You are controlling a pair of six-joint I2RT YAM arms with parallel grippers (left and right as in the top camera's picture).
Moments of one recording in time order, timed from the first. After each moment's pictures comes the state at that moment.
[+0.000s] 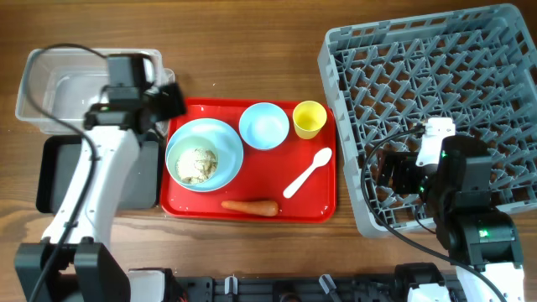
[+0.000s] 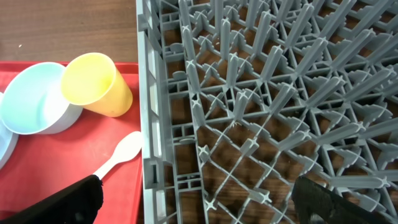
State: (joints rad) left arm -0.03 1.51 1.13 -0.63 0.03 -0.26; right arm 0.06 0.79 0.81 -0.82 -0.04 0.09
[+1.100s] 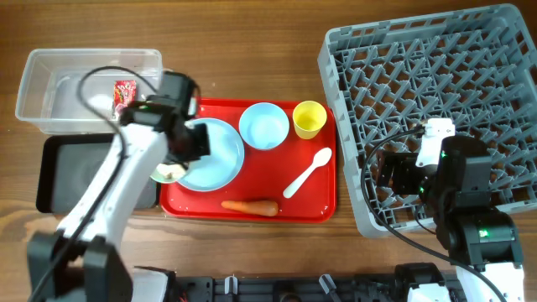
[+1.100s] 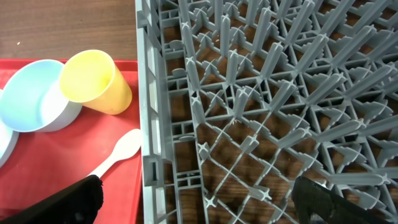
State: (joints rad) left arm -0.20 1.53 1.13 -1.00 0.05 -0.34; right arm 0.06 0.79 0.81 -0.83 -0.04 0.09
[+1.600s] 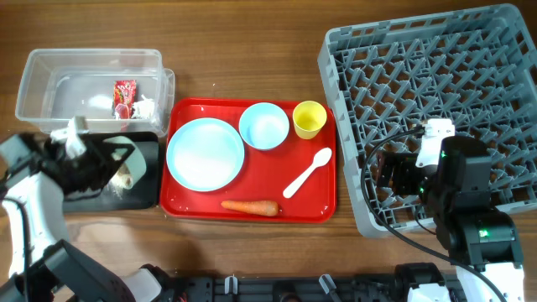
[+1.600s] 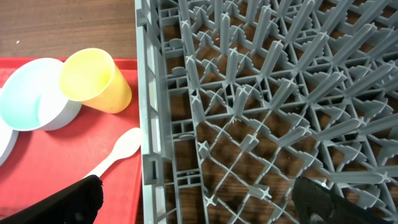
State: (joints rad) left arm 0.69 1.45 0.89 -0.80 0.89 -0.01; right arm 0.06 0.79 0.81 -0.83 -0.04 0.09
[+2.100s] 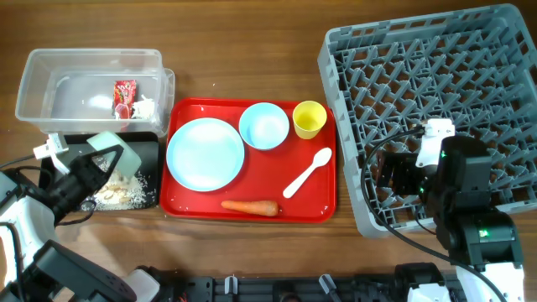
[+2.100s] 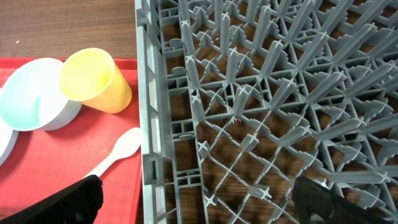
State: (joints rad) left arm 0.88 1.45 0.78 -0.77 1.30 0.31; right arm 0.06 0.79 0.81 -0.83 -0.04 0.09
